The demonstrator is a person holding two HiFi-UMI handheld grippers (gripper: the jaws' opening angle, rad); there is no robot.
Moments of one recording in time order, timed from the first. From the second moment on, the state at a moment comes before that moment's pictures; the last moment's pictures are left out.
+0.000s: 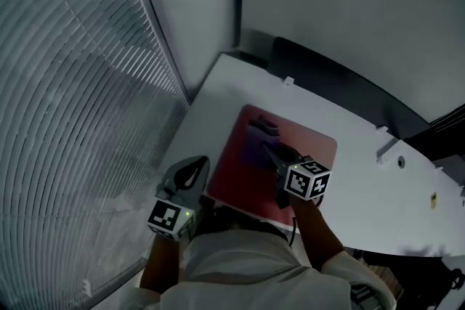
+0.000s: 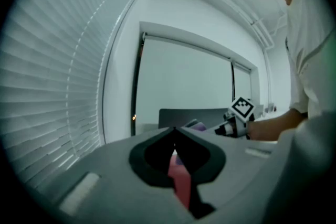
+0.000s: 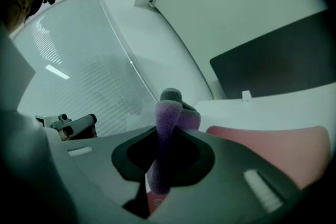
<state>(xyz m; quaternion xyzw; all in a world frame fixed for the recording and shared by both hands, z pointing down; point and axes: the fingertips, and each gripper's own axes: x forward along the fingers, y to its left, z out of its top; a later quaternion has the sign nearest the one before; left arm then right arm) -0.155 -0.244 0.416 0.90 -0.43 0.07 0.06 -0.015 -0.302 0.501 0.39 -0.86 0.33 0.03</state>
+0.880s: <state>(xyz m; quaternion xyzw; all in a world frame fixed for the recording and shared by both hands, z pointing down) -0.189 -0.250 0.463 0.92 -0.37 0.09 0.09 -0.044 -0.335 0.693 0.48 -0.75 0.42 0.17</state>
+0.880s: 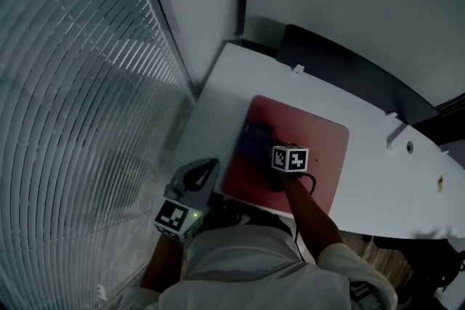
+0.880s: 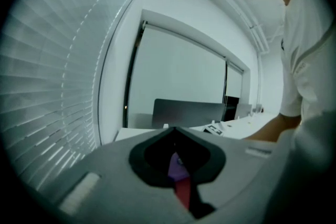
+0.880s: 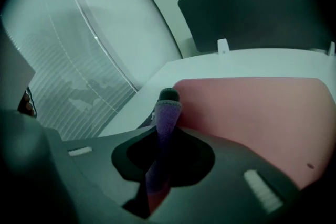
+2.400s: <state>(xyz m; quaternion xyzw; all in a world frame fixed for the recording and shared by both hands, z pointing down) 0.109 -0.163 0.427 0.97 -0.22 0.08 0.05 0.318 -0.154 0.625 0.64 -0.67 0.38 0.05</state>
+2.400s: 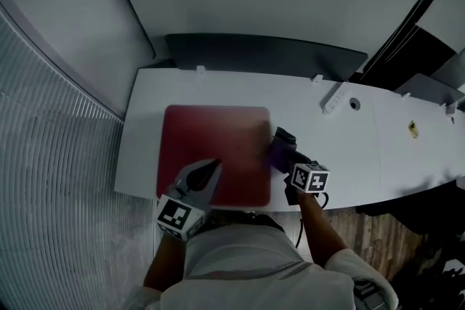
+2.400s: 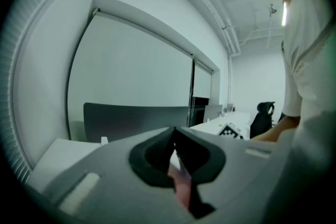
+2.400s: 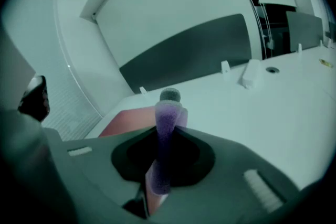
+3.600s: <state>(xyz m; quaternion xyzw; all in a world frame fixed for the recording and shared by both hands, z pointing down) -0.211 -0.223 0.414 0.89 -0.43 0.08 0.12 -0.170 -0.267 0.605 0.32 -0.84 0.44 0.10</state>
